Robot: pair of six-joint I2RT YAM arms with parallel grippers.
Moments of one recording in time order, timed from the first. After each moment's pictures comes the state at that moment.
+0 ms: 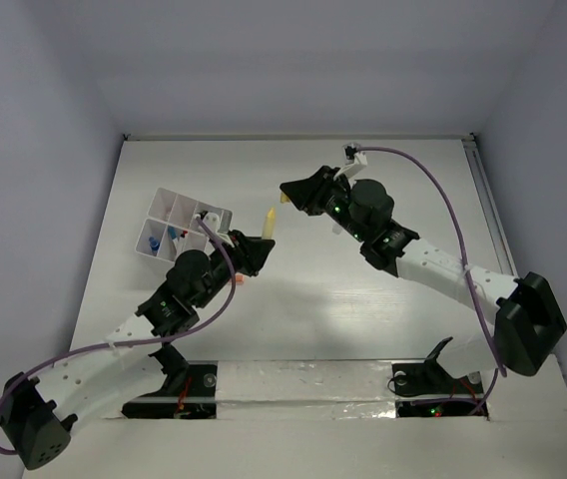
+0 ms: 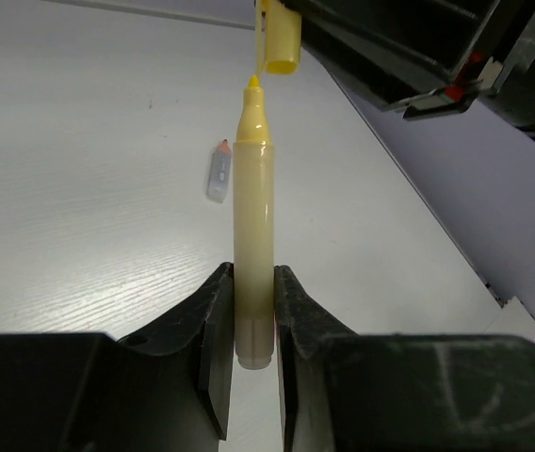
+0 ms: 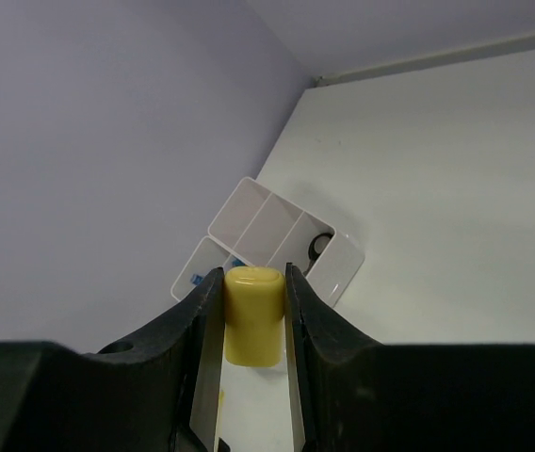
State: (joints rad) left arm -0.79 0.74 0.48 0.22 -0.13 -0.52; right arm 0.75 1.40 1.00 0.42 0.06 0.73
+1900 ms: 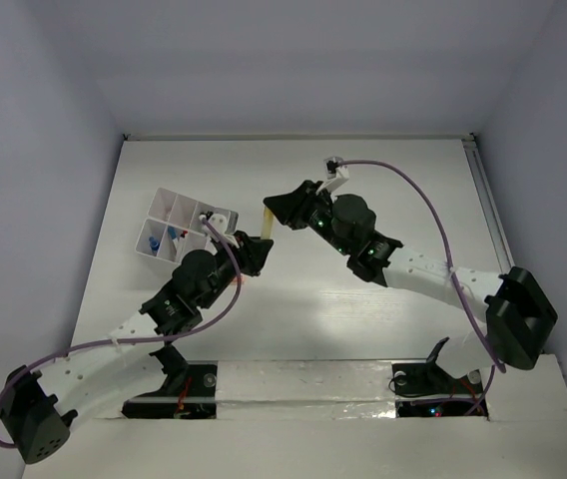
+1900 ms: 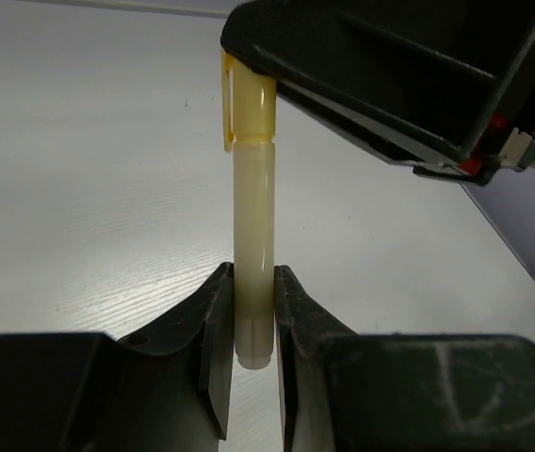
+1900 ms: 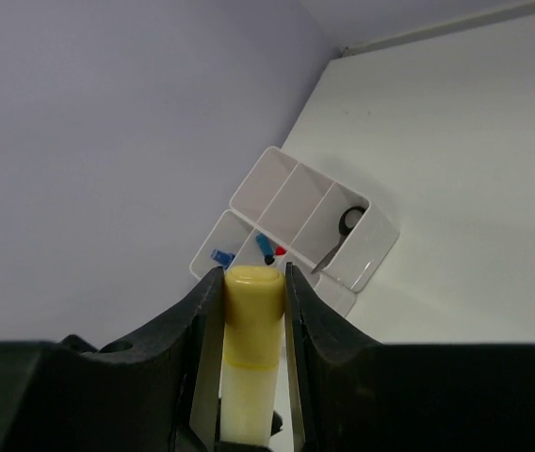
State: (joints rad) left arm -0.81 0.77 0.49 0.21 -0.22 -0.44; right arm 0.87 1.45 1.00 0.47 0.11 0.74
